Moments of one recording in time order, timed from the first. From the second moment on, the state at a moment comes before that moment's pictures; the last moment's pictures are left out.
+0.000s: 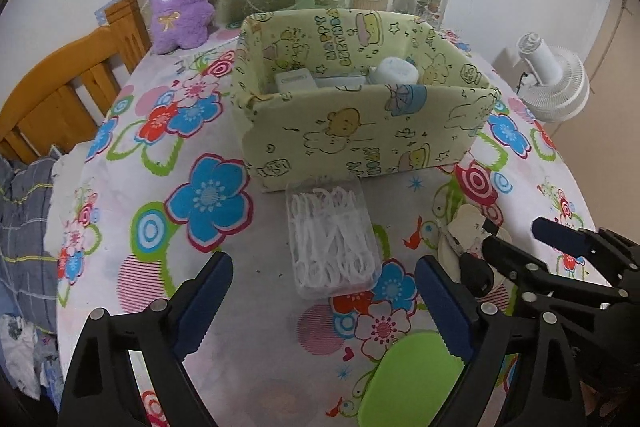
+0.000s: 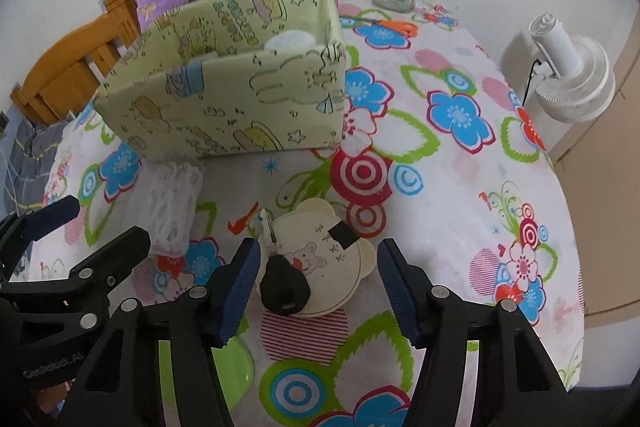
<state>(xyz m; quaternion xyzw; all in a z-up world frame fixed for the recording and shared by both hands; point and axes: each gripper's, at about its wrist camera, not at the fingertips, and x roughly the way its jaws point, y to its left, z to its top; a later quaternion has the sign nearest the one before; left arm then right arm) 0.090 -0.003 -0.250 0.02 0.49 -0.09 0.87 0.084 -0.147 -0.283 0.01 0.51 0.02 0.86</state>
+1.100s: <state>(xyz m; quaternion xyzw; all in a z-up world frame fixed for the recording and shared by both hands) 0.092 0.008 -0.271 0.01 0.52 -0.09 0.85 0.082 -0.127 -0.308 0.01 0.54 0.01 0.84</state>
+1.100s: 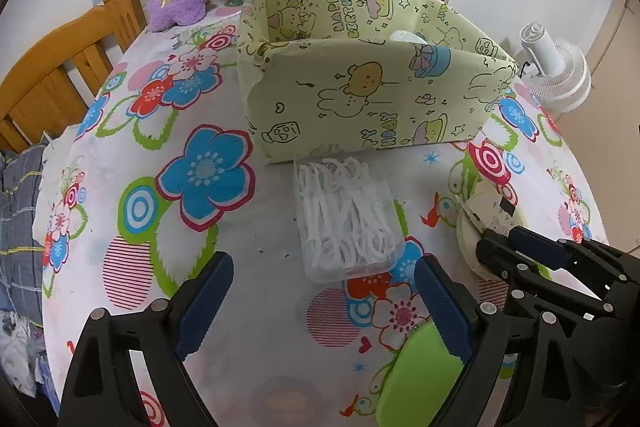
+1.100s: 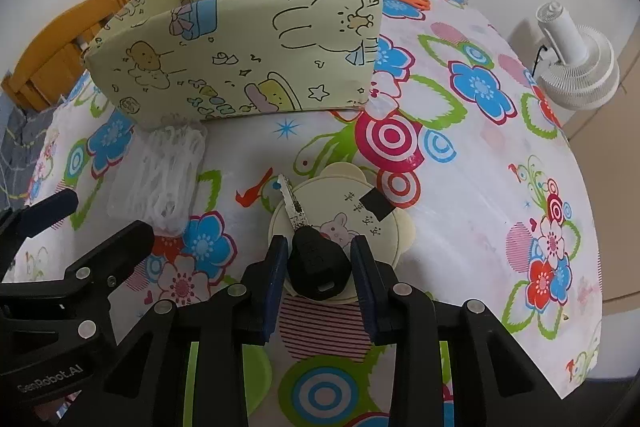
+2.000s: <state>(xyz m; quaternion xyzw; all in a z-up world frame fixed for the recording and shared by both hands) 0.128 -0.012 -0.284 0.01 0.54 -0.08 0.84 0.119 -0.147 -0.310 0.02 0.54 0.00 0.84</state>
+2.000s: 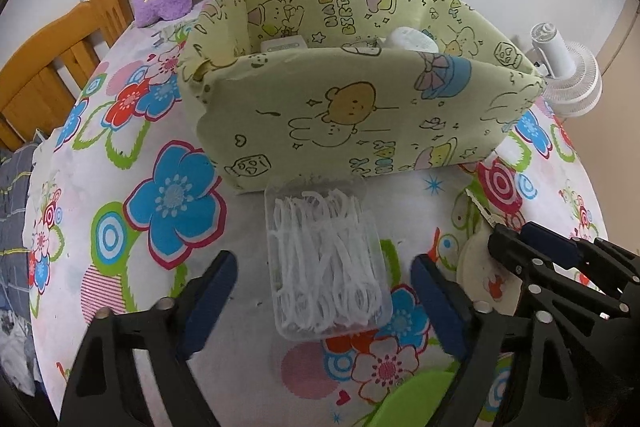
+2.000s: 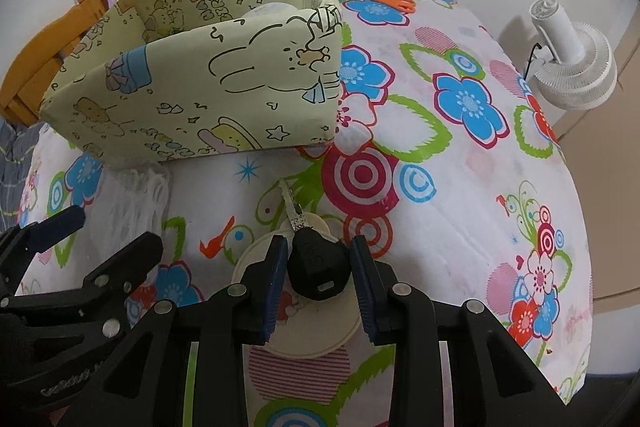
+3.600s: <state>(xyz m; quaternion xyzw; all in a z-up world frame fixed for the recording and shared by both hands) 0.083 -0.013 -0.221 0.03 0.51 -0.06 0.86 0.077 -0.134 -0.234 0.02 0.49 0.01 0.87</state>
